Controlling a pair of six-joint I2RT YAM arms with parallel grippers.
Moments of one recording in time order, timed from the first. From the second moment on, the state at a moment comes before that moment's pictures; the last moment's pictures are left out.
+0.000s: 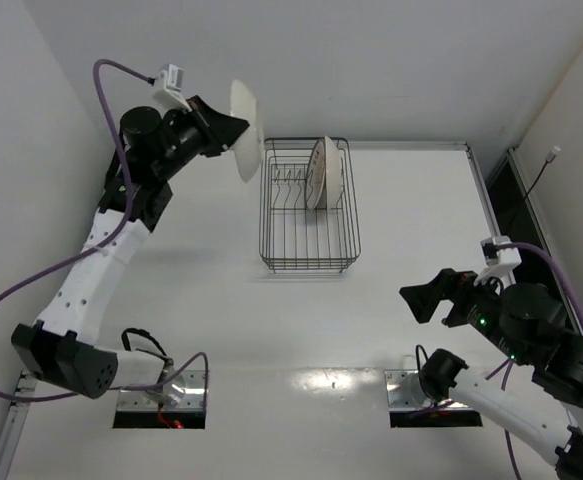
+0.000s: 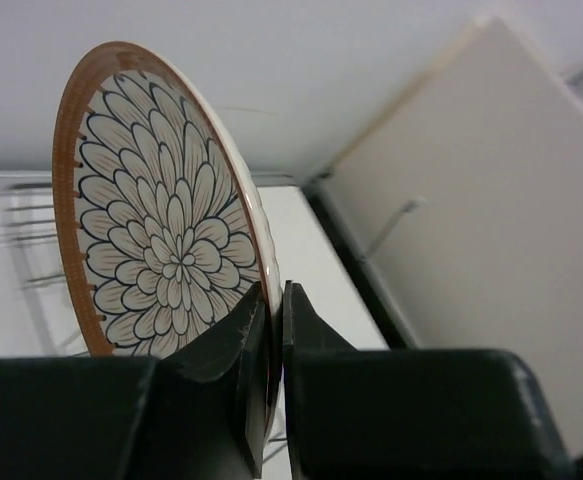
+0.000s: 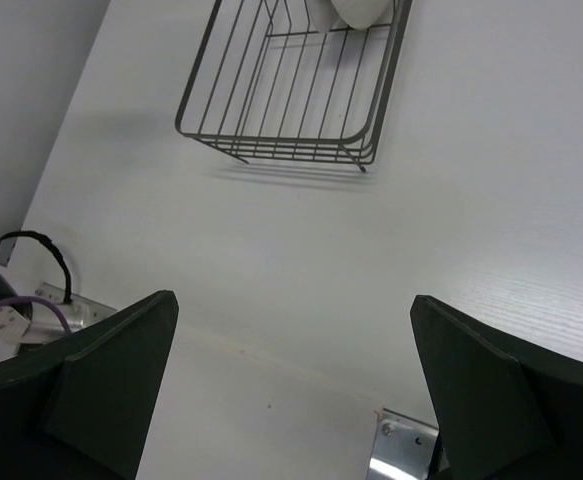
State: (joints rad) left arm -0.28 1.30 1.50 -0.16 0.28 -0.64; right arm 0.78 0.41 1.06 -1.04 0.31 0.57
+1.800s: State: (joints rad) left arm -0.31 2.07 1.54 0.48 0.40 -0.94; right arm 0.78 0.36 0.96 -1.05 0.28 0.60
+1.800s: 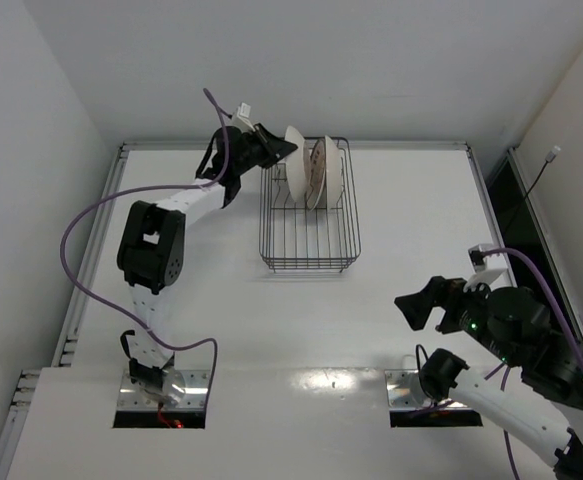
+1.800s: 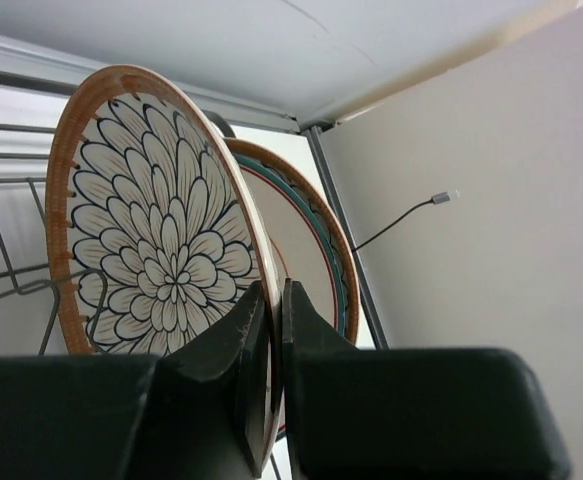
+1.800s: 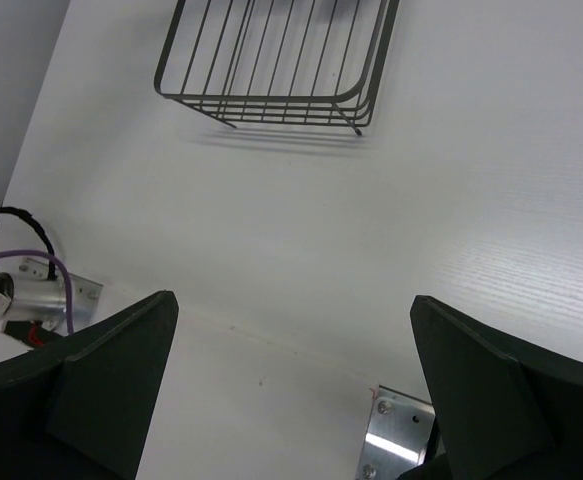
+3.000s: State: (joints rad) left arm -0.35 2.08 1.64 0.32 0.40 -0.73; right arm 0.78 0.29 0.97 -1.12 0.25 0.63
